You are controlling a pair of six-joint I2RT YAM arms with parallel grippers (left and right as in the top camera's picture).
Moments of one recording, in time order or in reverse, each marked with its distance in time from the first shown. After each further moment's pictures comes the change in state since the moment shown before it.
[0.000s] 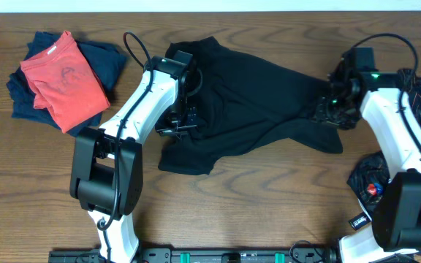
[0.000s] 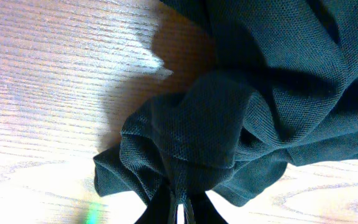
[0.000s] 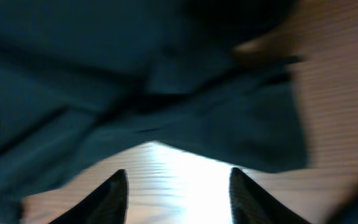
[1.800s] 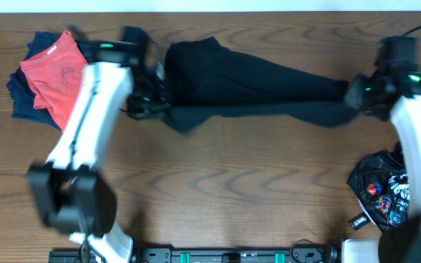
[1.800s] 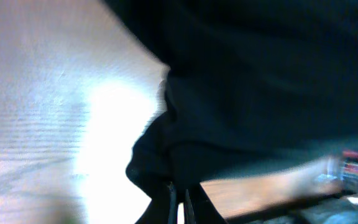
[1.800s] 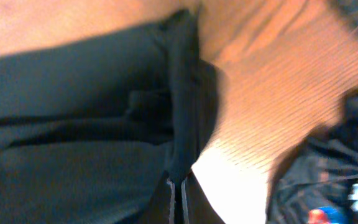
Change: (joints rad) left arm 0.250 -0.215 0.133 -0.090 0.297 0.203; right arm -0.137 -0.190 0.108 -0.028 0.190 0.114
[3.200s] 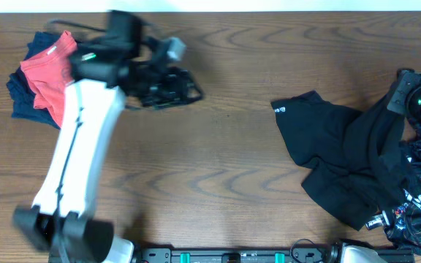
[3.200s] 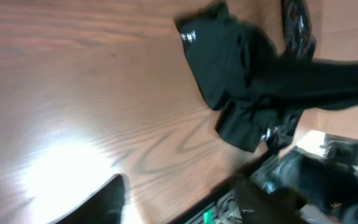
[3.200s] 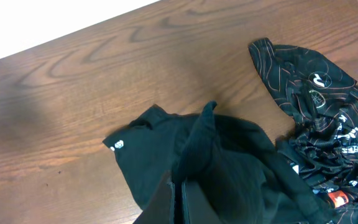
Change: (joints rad) left arm -0.159 -0.057 0.062 0.089 0.247 0.043; right arm -0.032 -0.241 0.284 -0.230 0.000 -0.189
